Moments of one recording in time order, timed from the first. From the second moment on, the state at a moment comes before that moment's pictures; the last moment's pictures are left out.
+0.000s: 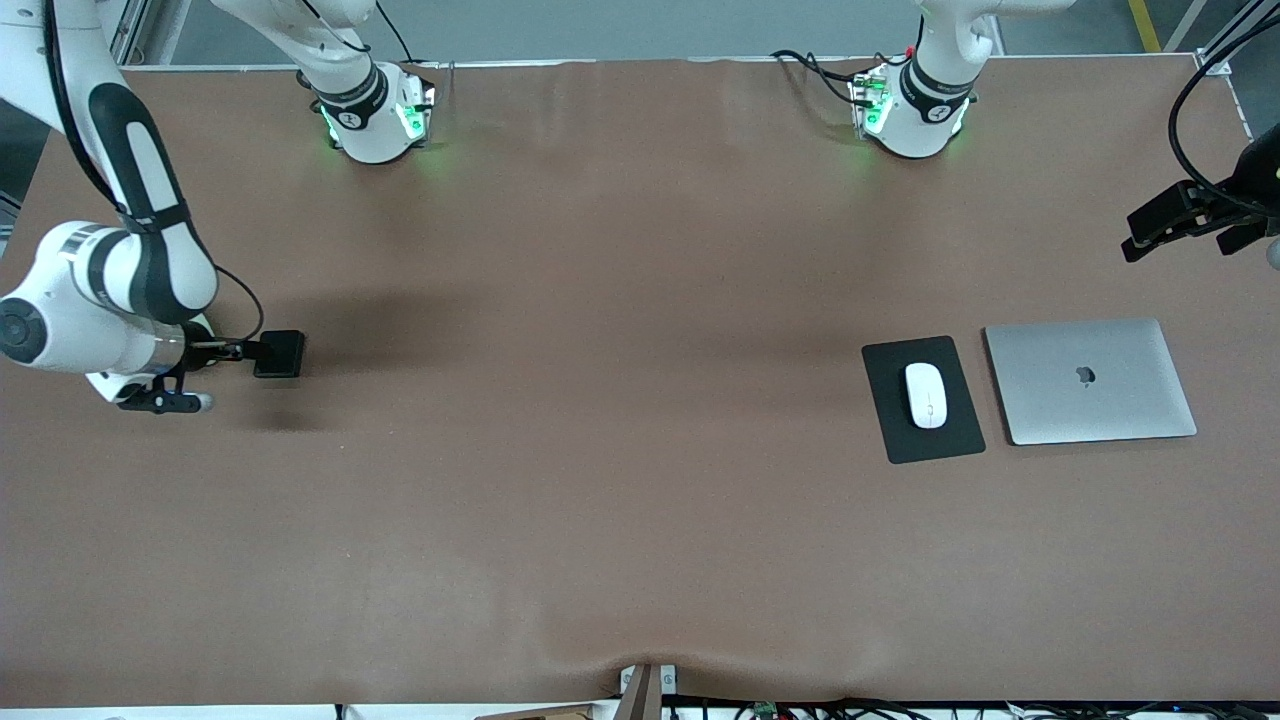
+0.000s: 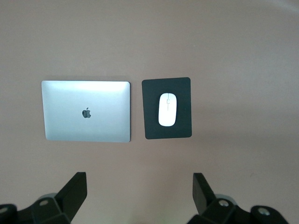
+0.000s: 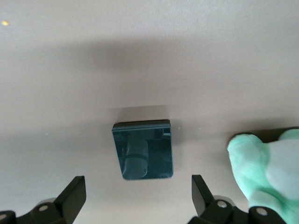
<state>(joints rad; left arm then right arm) -0.07 0.00 0.03 -1.49 0.01 1.50 -0.08 -0.17 0.34 -0.07 -2.00 0.02 2.03 -0.19</state>
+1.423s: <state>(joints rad) -0.07 0.00 -0.05 -1.49 0.01 1.49 -0.20 -0.17 0.35 -0.01 -1.50 0.02 1.59 -0.19</state>
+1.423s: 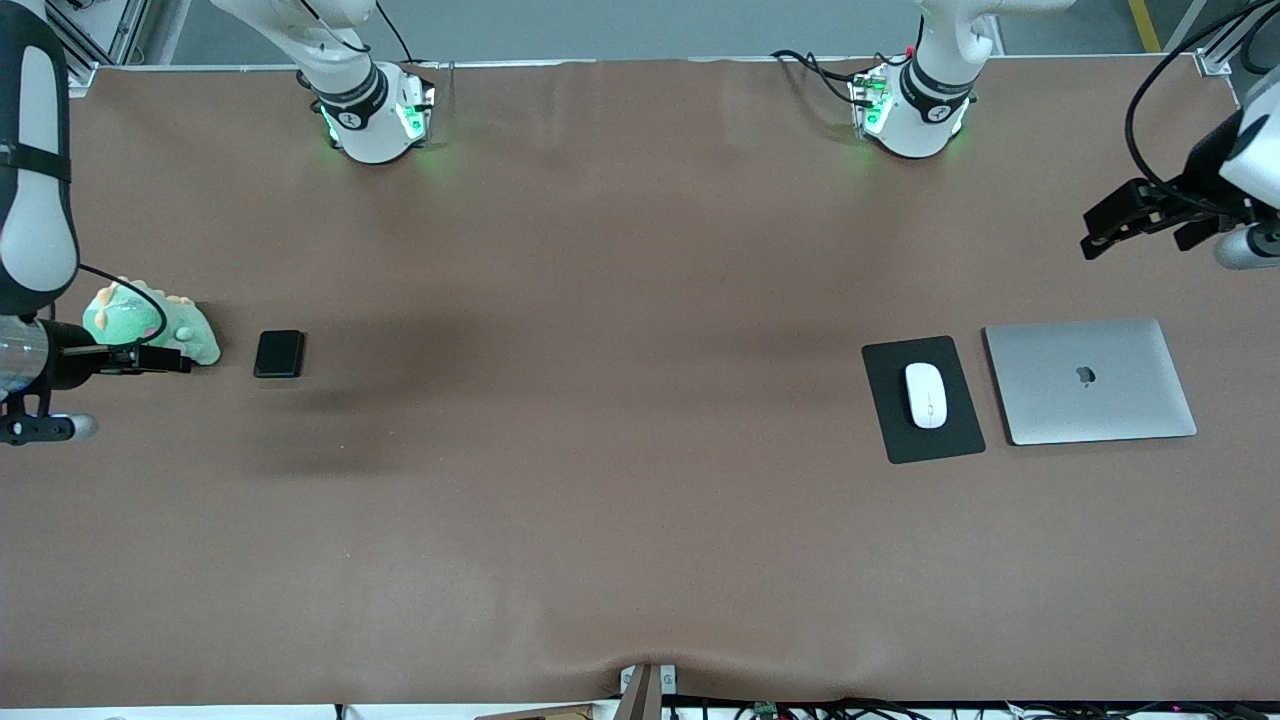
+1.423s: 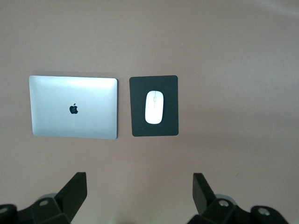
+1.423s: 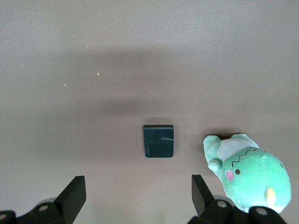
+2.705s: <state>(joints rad) -0.06 -0.01 -0.05 -1.49 0.01 1.49 -0.20 -0.05 0.09 0.00 -1.32 0.05 1.21 -0.19</state>
